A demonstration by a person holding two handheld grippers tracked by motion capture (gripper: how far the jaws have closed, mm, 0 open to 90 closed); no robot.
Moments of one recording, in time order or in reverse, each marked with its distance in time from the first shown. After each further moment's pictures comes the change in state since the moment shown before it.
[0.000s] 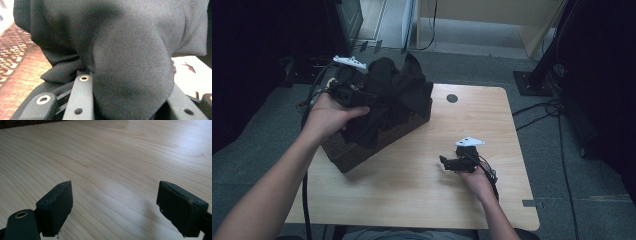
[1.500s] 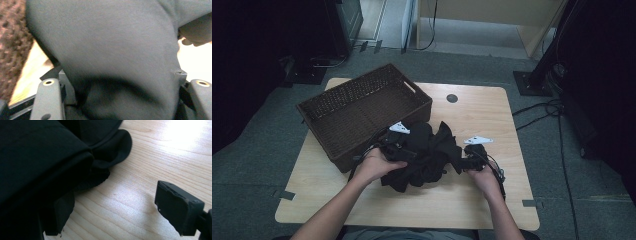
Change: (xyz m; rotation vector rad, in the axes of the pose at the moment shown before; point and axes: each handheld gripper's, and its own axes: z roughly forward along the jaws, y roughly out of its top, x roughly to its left) left arm -0.017 -0.118 0.160 0.090 -0.127 -0.005; right arm -0.024 -0.006 -0.006 0.046 -0.047 0.037
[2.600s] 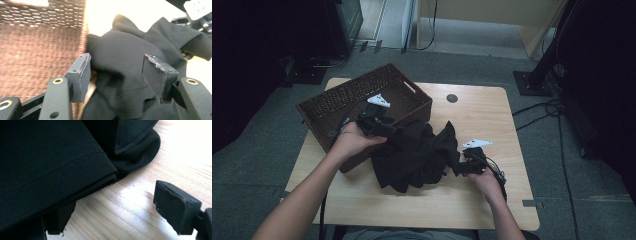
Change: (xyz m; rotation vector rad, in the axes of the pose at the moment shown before) left arm 0.033 0.051 -0.082 0.021 0.128 0.100; right arm 0.007 -0.005 -0.005 0.028 0.088 -0.026
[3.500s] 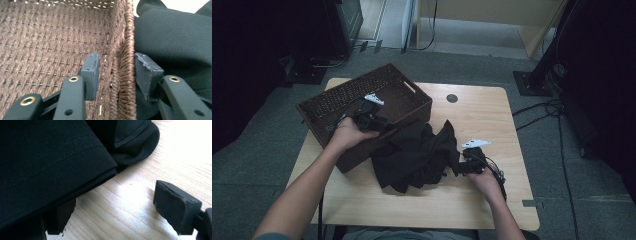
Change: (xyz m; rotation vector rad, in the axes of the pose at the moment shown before) left arm 0.044 -0.019 0.035 0.081 0.012 -0.039; right arm -0.002 -0.001 0.005 0.022 -0.017 -0.018
